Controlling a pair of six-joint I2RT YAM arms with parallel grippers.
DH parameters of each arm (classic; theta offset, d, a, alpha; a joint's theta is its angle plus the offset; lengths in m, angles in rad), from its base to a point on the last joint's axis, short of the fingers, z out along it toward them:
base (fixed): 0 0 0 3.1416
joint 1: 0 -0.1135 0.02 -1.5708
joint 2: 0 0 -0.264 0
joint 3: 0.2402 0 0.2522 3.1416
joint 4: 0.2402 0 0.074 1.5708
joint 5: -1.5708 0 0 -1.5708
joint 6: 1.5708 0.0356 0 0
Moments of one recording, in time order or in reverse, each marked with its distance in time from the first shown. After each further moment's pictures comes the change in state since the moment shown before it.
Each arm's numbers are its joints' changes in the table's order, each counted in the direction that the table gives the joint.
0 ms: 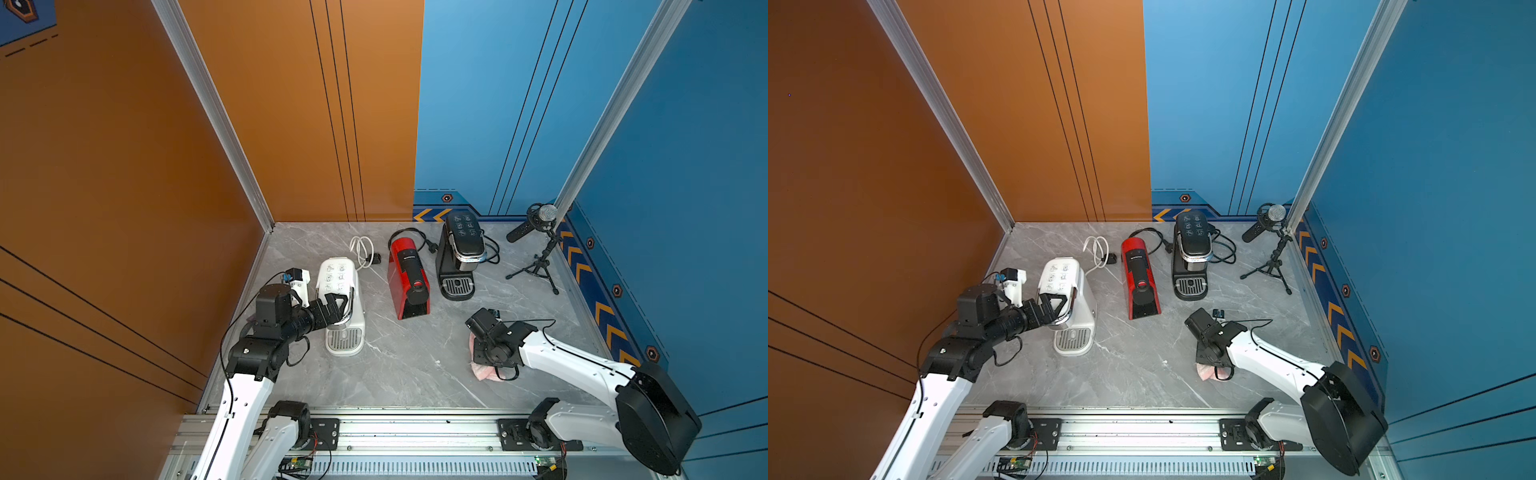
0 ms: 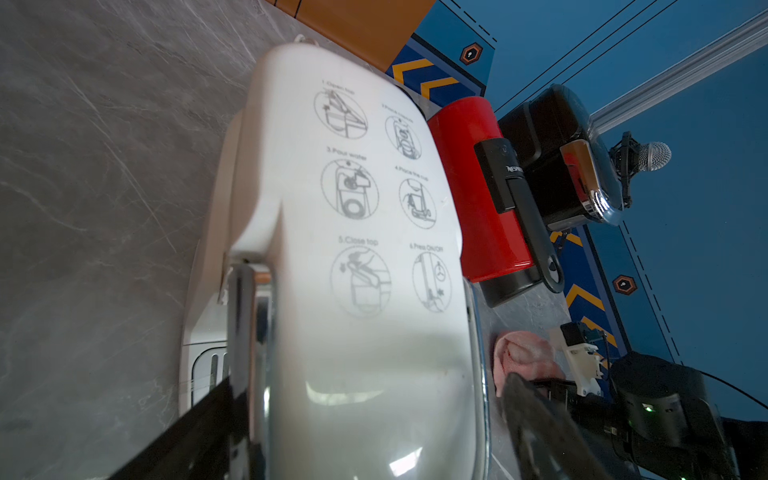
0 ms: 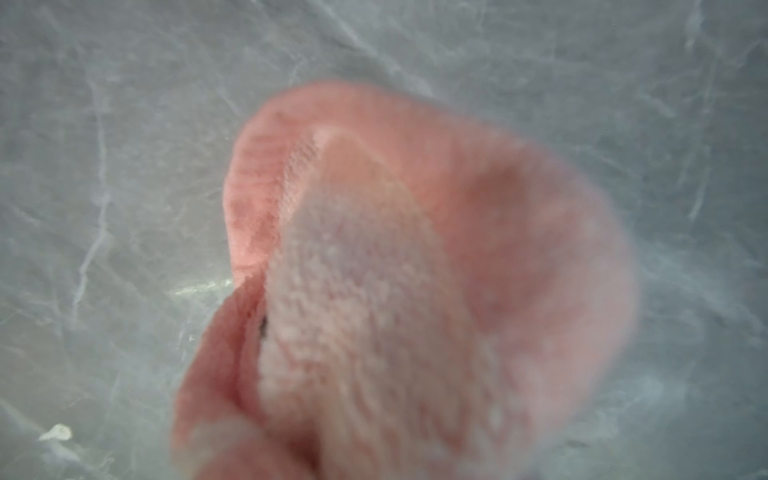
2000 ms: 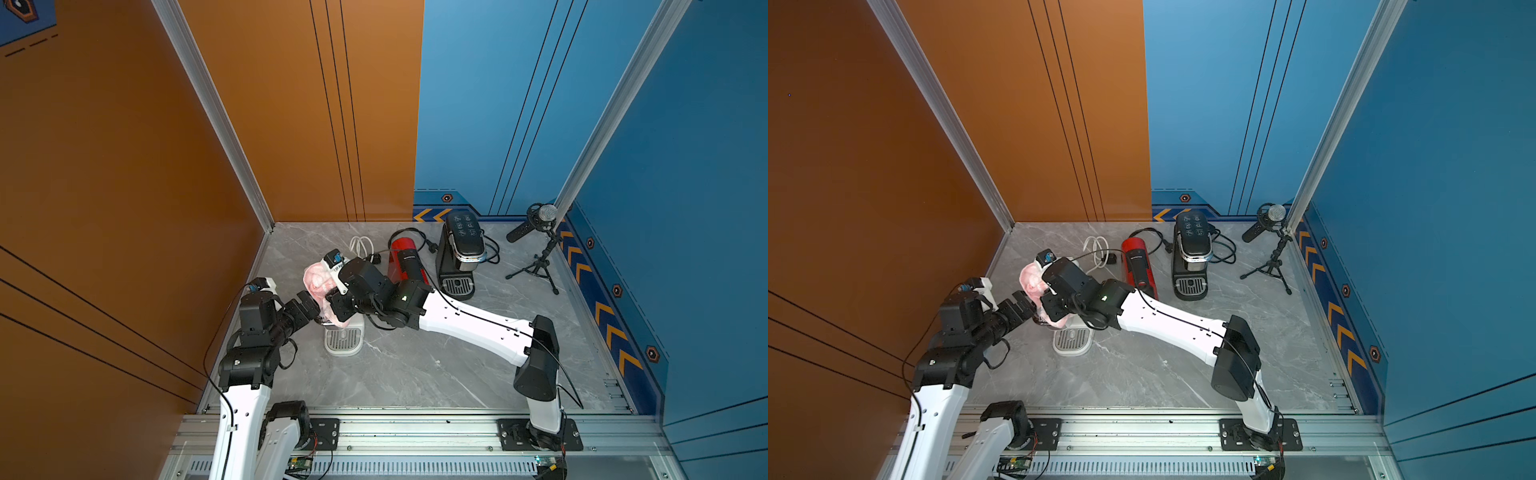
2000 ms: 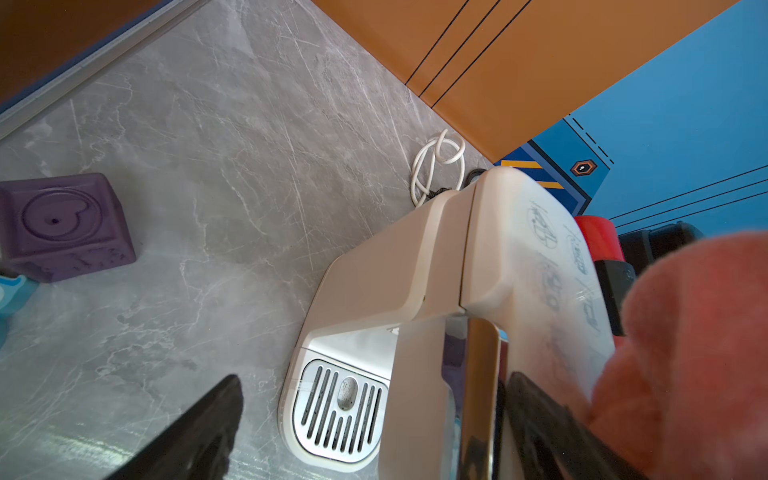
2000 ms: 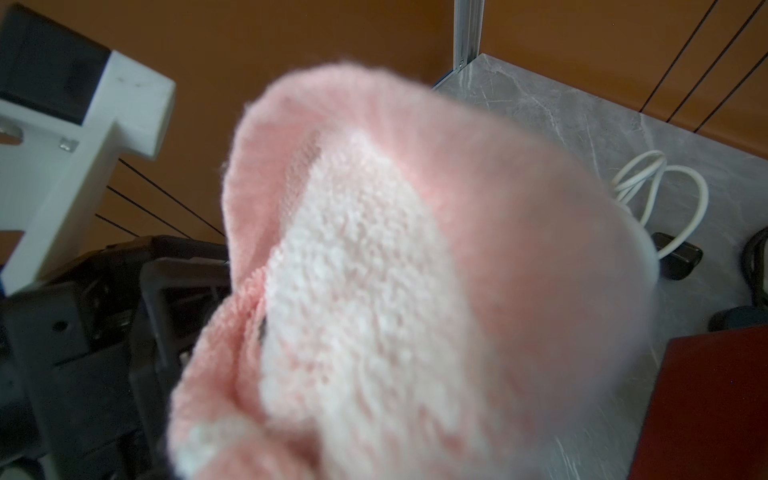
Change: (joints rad) left arm -0.190 0.054 -0.025 0.049 0.210 -0.079; right arm -0.480 -0.739 1.308 -0.232 0.121 -0.454
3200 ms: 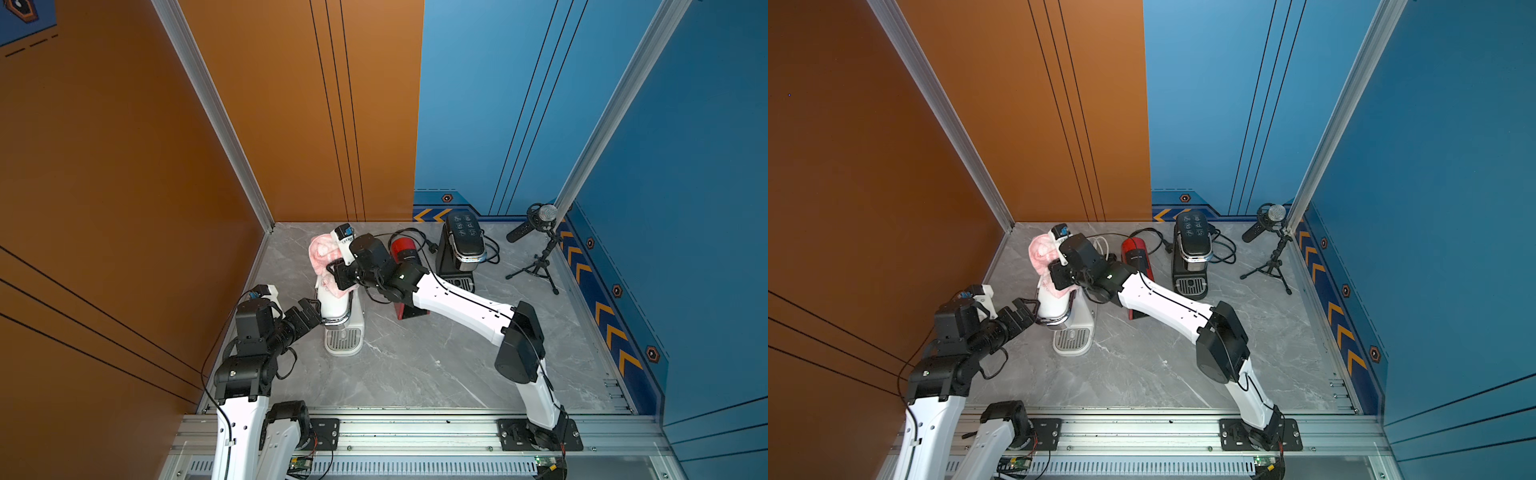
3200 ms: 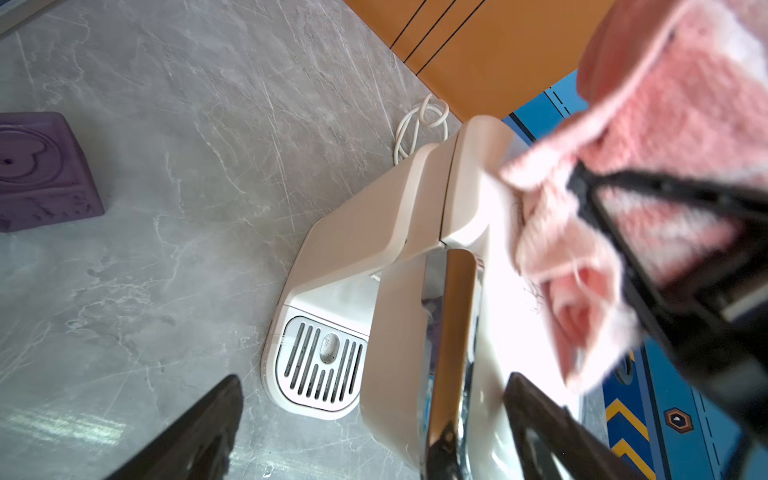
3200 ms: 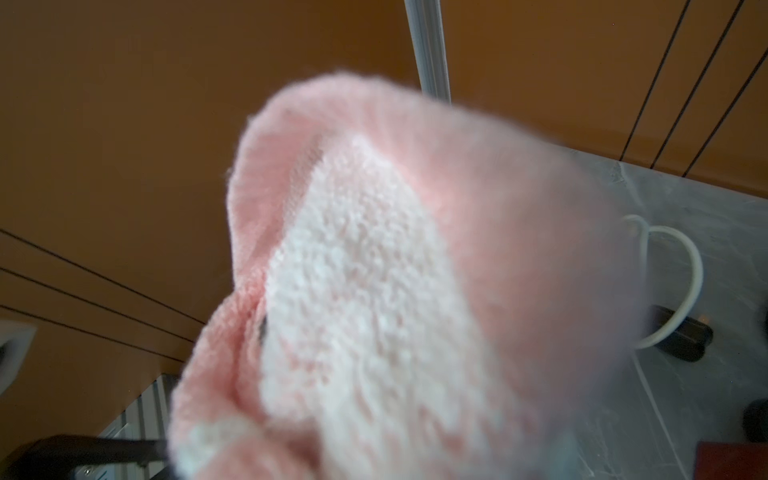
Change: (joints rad) left arm -0.010 0.053 0.018 0.099 -0.106 -0.025; right arm 0.174 -0.186 0.146 -0.205 0.109 0.047
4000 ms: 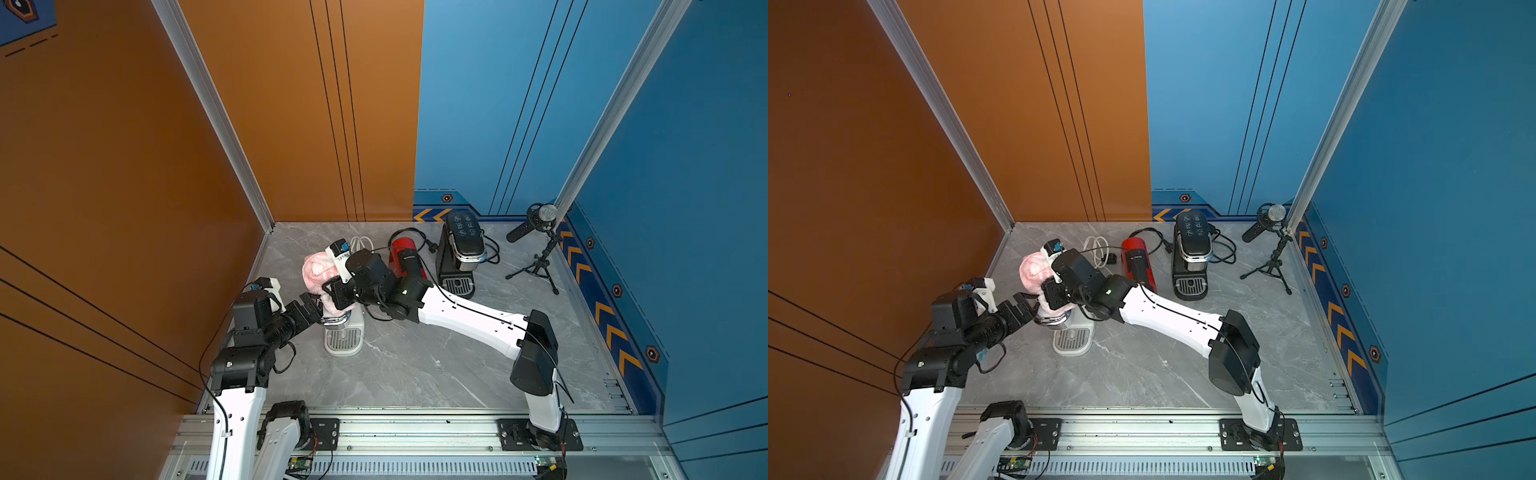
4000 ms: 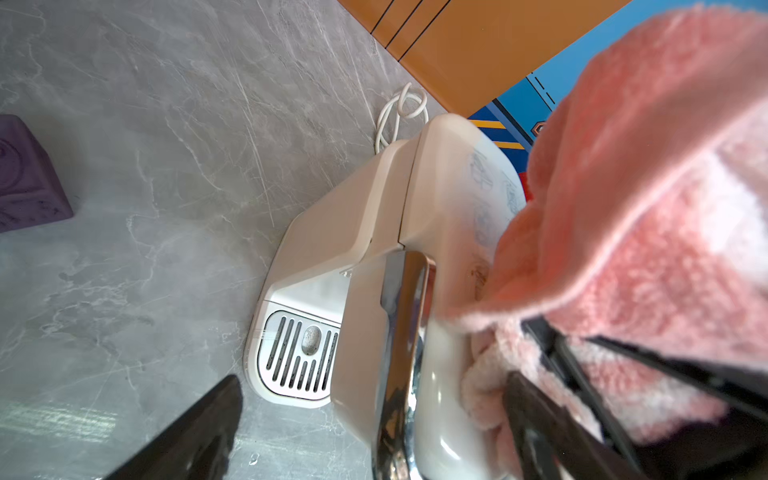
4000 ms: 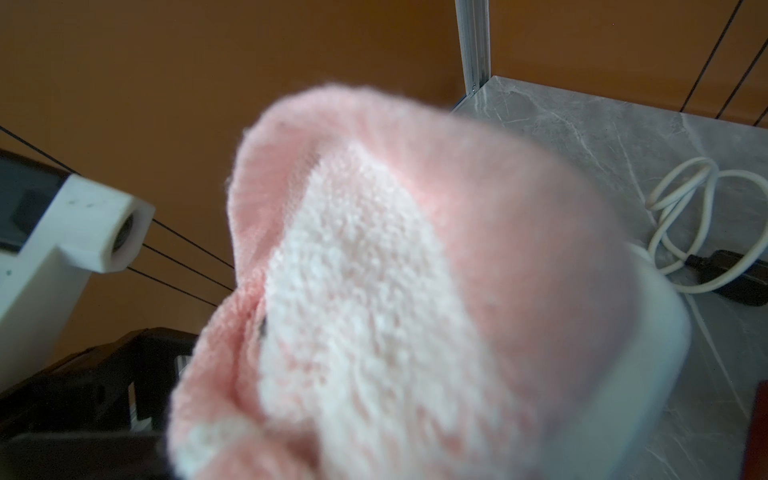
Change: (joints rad) left arm 0.003 -0.059 0.082 0.040 -0.053 0.014; right arm -0.096 0.130 -0.132 0.054 0.008 0.050
